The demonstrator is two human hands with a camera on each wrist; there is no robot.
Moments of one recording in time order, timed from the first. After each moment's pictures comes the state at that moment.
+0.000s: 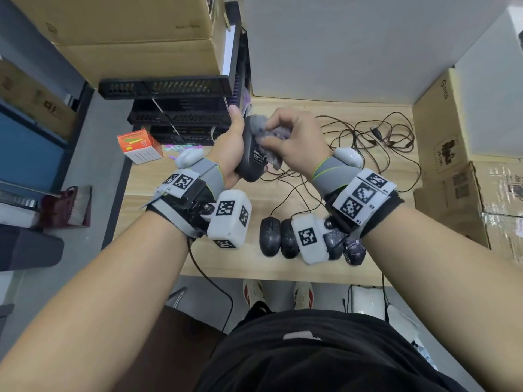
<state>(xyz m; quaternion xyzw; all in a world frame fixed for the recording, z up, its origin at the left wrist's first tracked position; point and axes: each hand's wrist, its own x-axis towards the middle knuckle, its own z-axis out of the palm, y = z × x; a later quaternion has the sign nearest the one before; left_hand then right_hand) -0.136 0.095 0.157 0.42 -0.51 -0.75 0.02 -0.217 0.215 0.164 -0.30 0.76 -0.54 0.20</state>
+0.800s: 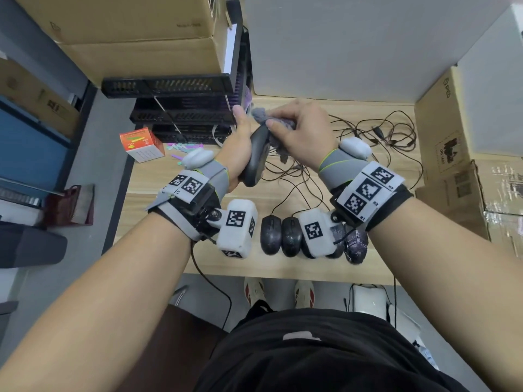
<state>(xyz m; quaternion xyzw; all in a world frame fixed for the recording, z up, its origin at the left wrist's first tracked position) -0.130 0.119 0.177 0.43 -0.61 -0.66 0.03 -0.225 0.221 0.177 -0.34 0.82 -0.44 0.12</state>
